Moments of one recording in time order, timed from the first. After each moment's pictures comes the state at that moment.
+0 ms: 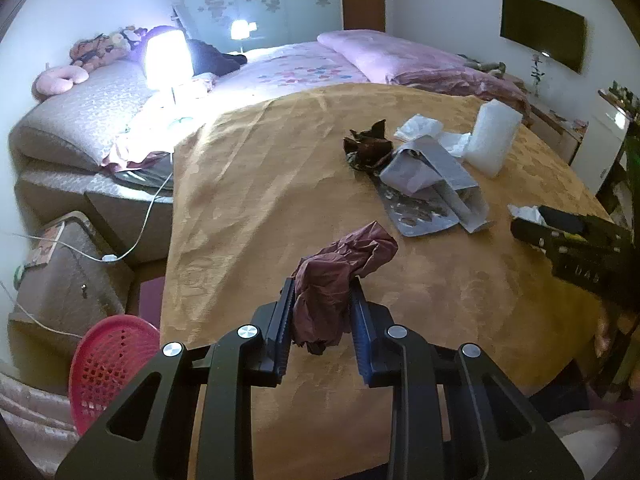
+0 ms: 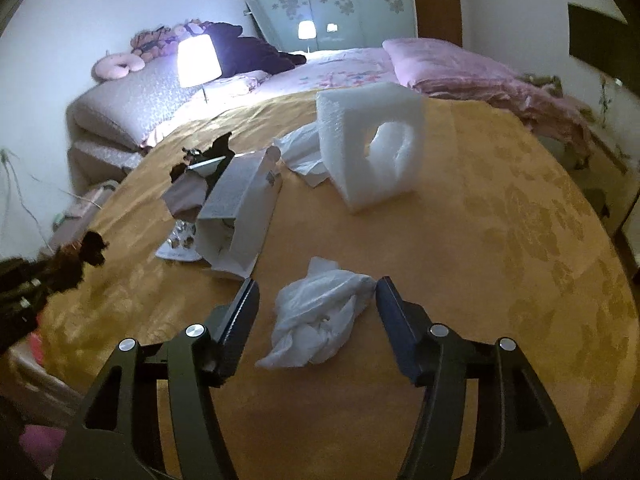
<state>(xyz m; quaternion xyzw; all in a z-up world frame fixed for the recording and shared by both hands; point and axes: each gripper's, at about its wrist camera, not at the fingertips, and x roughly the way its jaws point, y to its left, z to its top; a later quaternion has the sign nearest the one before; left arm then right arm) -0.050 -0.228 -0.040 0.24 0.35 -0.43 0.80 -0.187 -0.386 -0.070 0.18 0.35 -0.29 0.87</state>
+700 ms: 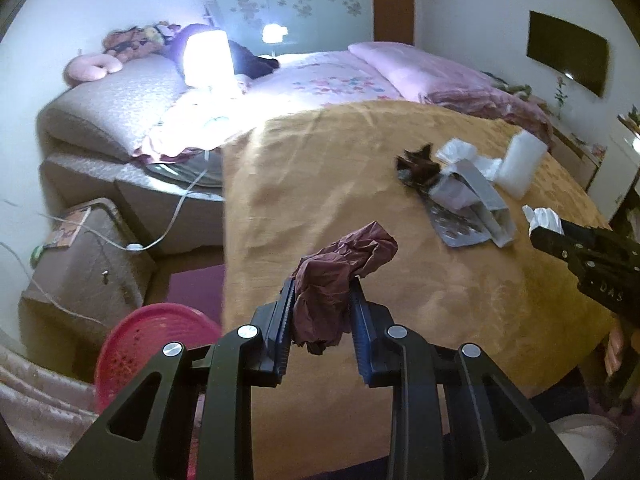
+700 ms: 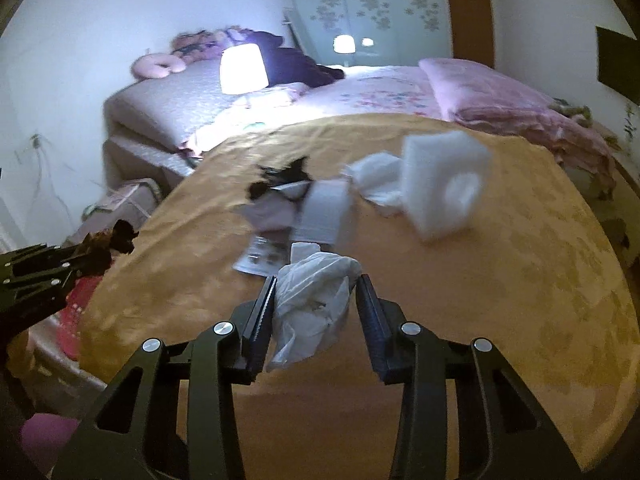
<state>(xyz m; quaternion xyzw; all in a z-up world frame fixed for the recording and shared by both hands) -0.025 -0.185 -0.014 0.21 0.34 -0.39 0.83 -0.166 -0.352 -0.035 0.17 0.32 -0.21 0.91</state>
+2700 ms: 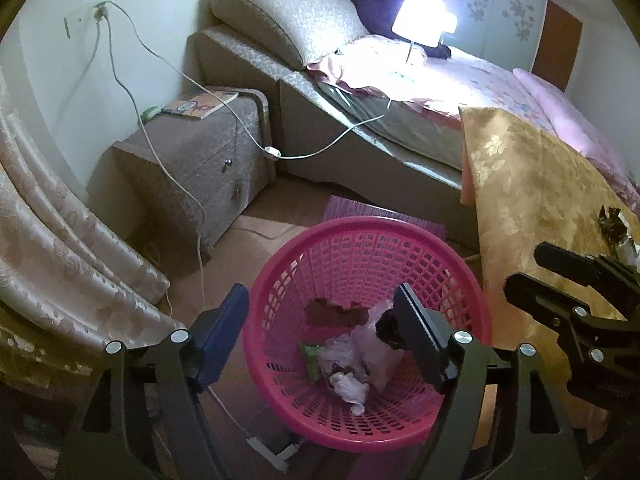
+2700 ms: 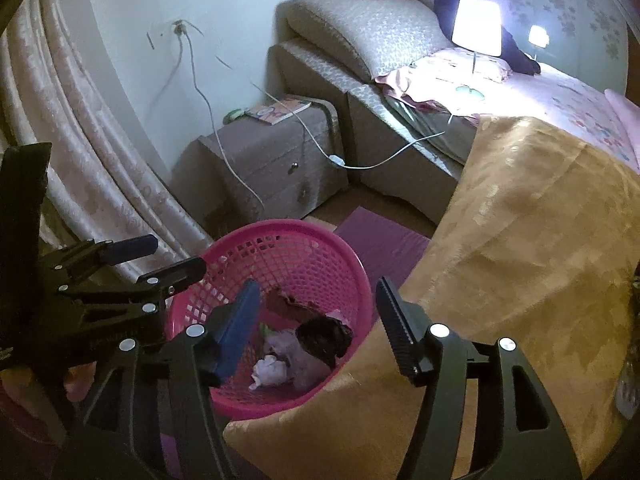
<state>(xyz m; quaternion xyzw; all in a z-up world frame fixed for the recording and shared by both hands) 0.086 -0.011 -0.044 0.09 0.43 -0.16 0.88 0.032 -0.173 -0.044 0.10 0.40 0.06 0.91</state>
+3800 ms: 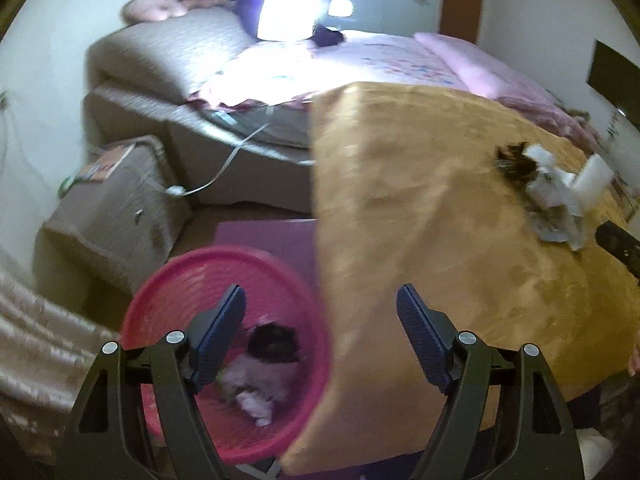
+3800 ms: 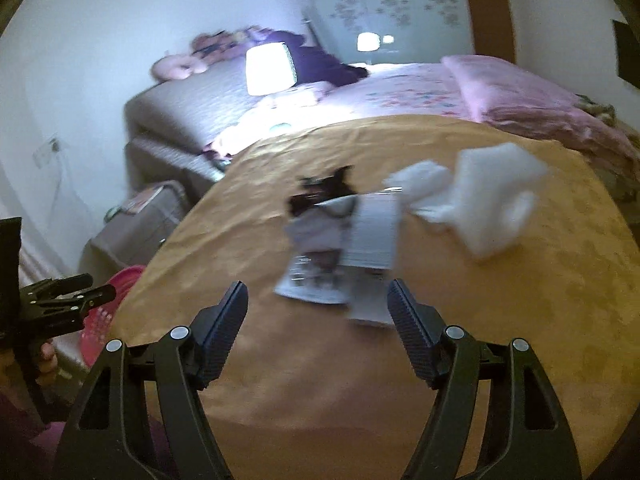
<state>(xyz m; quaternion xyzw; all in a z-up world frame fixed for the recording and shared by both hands) 0.024 -0.140 -0.033 0.17 0.40 -0.32 0.84 -0.153 -0.359 -0.036 0.19 0.31 -0.20 0.91</state>
